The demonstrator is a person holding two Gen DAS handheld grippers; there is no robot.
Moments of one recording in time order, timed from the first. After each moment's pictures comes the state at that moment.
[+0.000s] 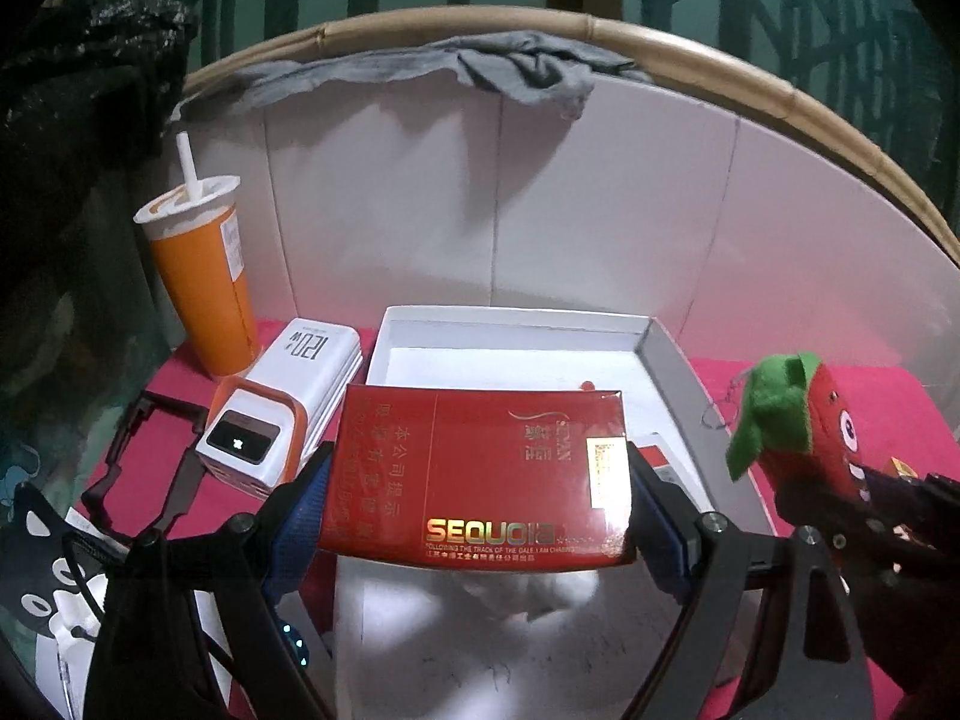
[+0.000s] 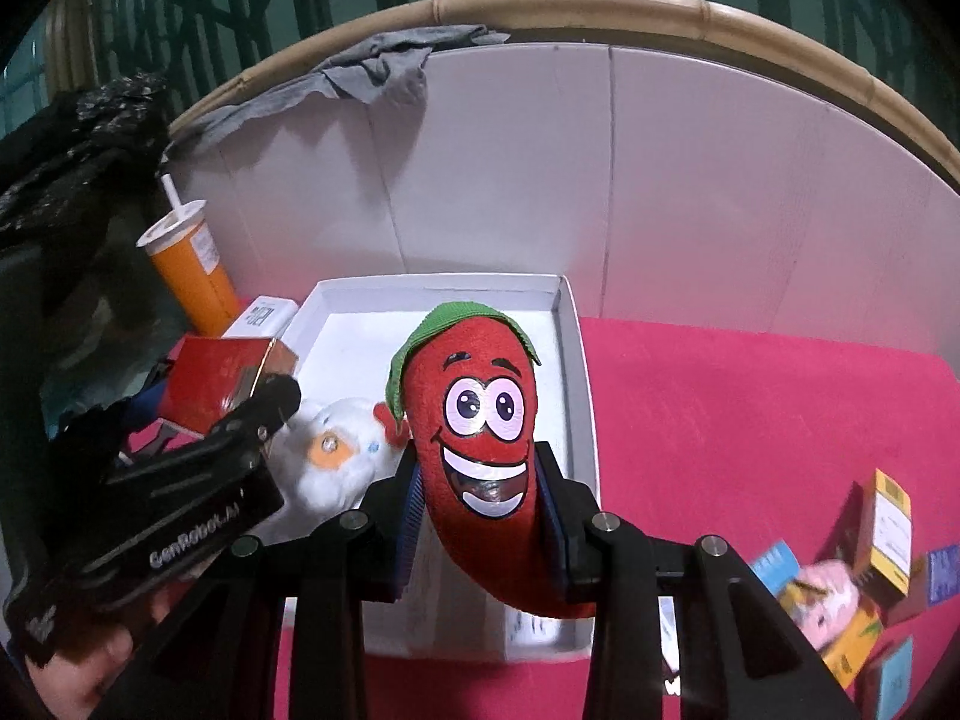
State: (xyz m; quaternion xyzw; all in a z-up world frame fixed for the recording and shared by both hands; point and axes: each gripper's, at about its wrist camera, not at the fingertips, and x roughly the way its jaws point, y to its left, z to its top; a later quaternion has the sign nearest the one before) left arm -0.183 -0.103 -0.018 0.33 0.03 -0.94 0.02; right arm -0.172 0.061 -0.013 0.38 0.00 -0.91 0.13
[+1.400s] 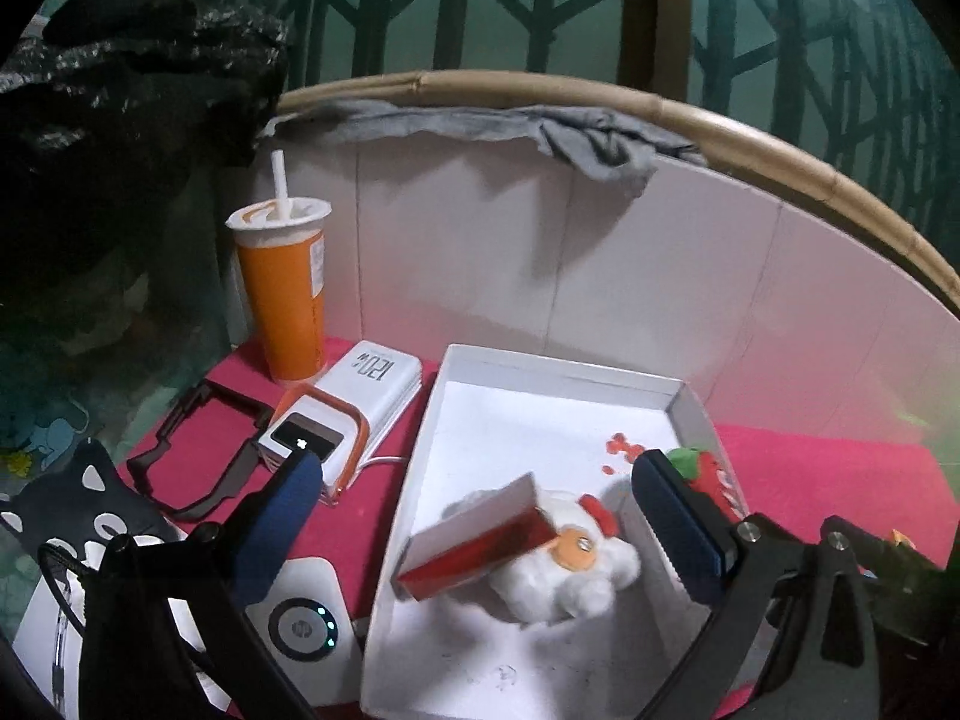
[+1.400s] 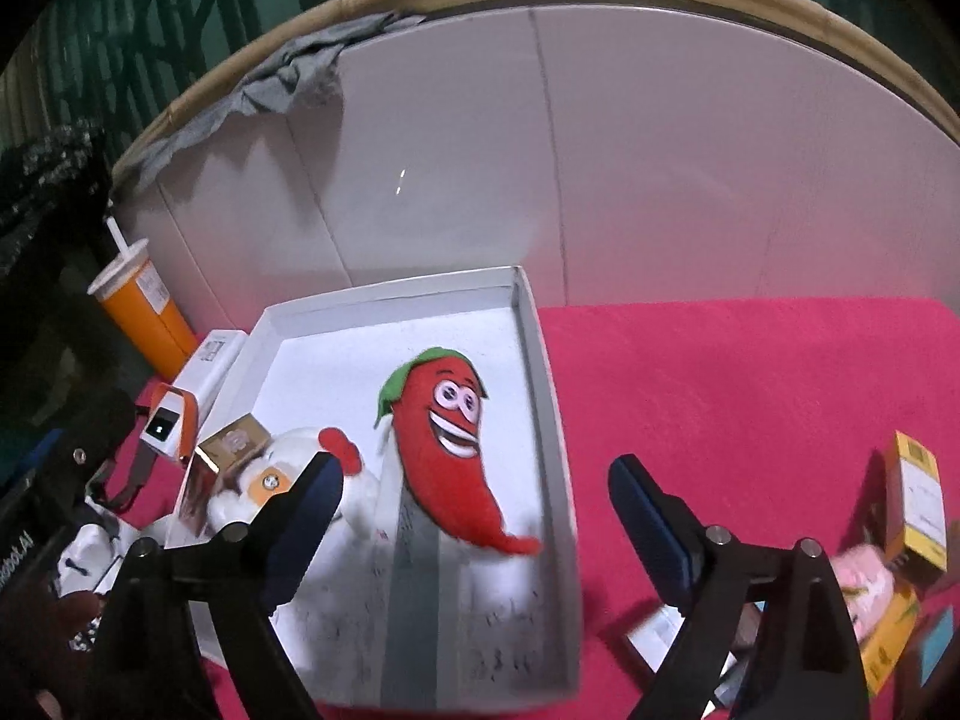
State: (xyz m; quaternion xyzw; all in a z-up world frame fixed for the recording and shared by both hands) left arm -0.148 -0.108 0.007 0.27 0.07 -0.95 0.09; right arm -0.187 0.092 -0.041 0.38 -0.06 -0.92 0.10
